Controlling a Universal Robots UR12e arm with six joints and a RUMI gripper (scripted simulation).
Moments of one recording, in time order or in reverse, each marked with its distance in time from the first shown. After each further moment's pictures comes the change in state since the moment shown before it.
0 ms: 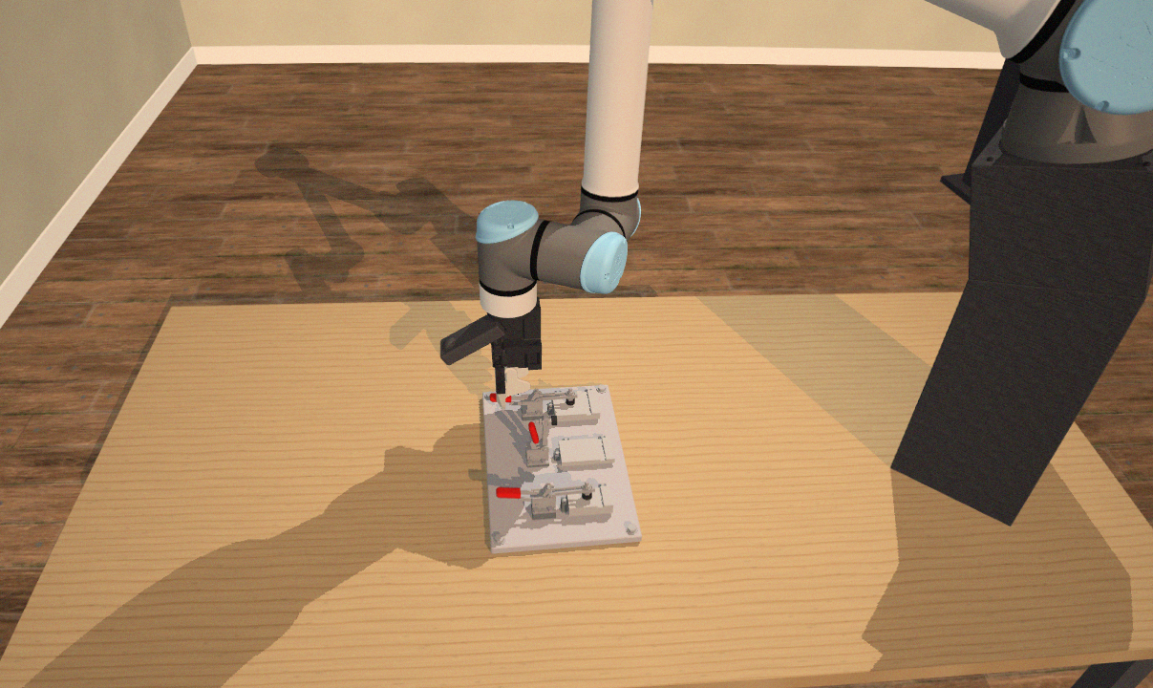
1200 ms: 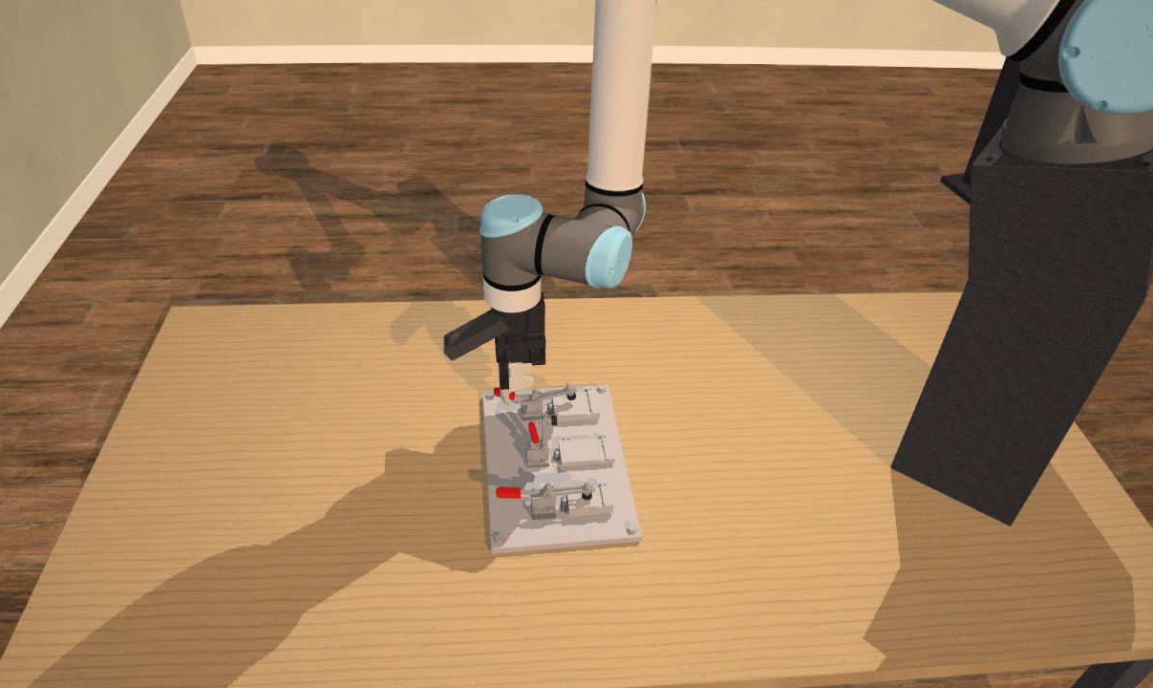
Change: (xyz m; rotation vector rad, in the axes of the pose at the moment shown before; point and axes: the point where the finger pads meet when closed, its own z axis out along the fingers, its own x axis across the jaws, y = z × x) arm 0.000 0.007 -0.010 0.000 0.000 0.000
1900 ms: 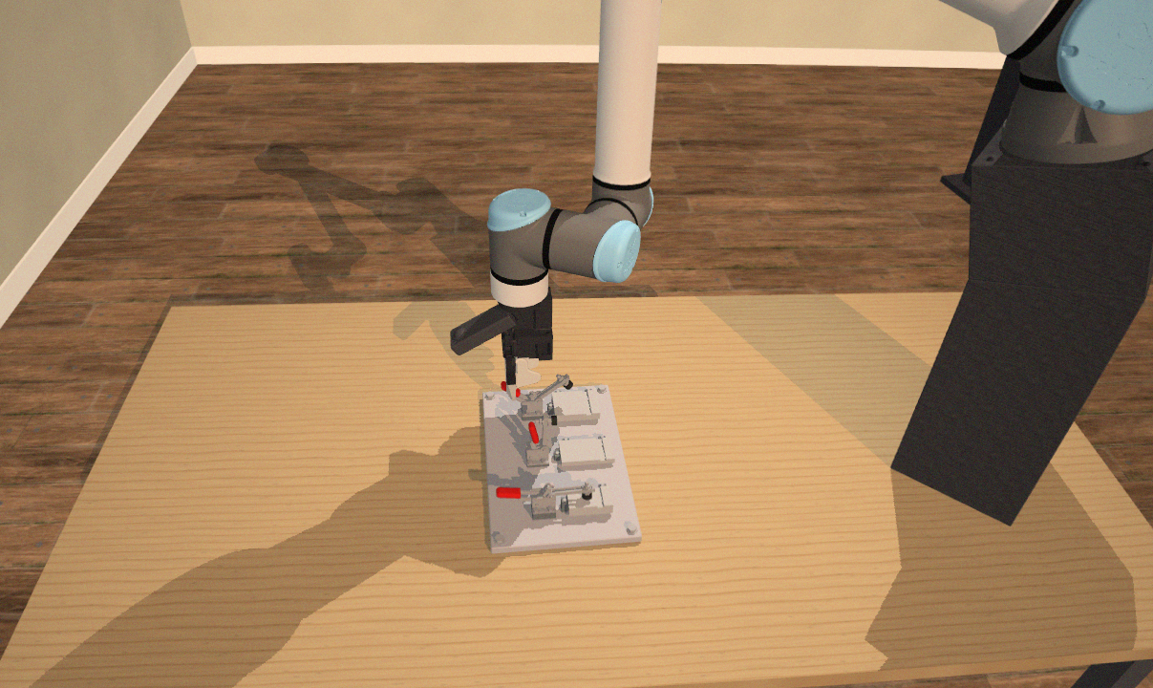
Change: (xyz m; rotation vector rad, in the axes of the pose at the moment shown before) arm 0.000 0.011 -0.010 0.000 0.000 0.000
